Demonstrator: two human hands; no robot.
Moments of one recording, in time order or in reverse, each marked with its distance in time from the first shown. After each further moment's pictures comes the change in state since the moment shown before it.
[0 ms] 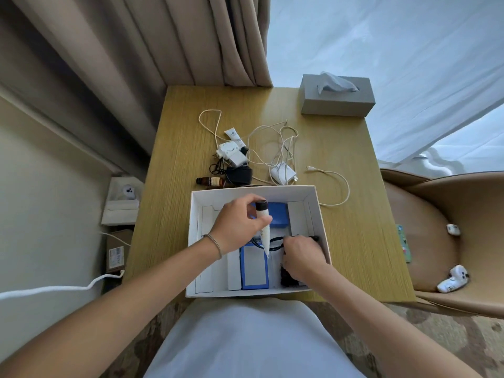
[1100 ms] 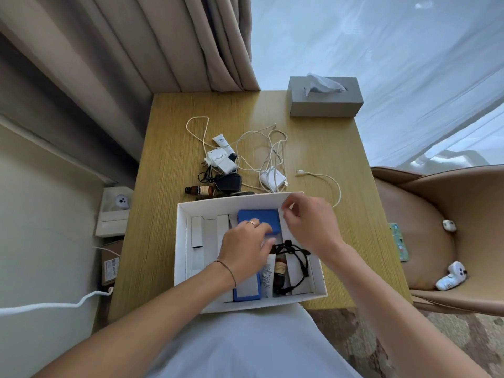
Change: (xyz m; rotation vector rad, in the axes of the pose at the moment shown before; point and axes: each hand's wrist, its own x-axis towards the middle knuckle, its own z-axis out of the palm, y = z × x) left_hand 0.006 -0.018 0.054 0.607 0.069 0.318; right_hand 0.008 0.036 -0.079 0.581 0.561 -0.038
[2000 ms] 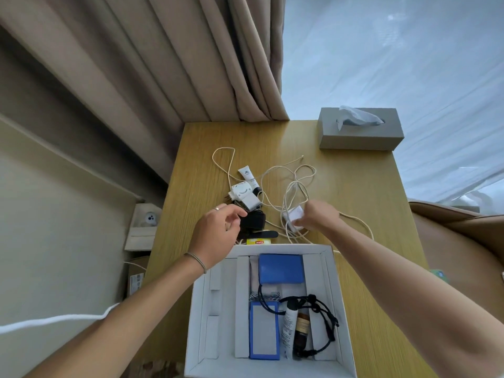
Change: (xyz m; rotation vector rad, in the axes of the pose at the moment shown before) left_hand 0.072 -0.090 -0.088 -0.294 0.159 -0.280; right_hand 0.188 0.053 0.080 -0.348 -0.473 0.183
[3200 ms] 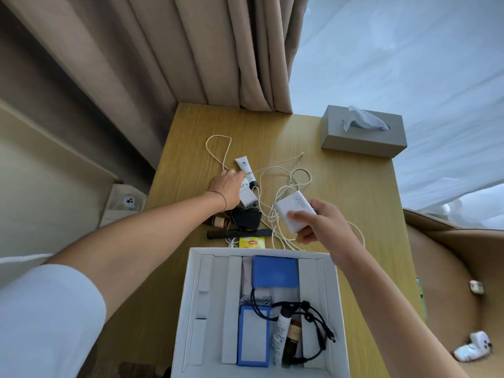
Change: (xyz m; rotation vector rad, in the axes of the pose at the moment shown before) left_hand 0.142 -0.067 0.057 0.582 -0.322 -0.031; right_hand -0.116 -0.043 -0.062 1.116 -0.068 -0.027
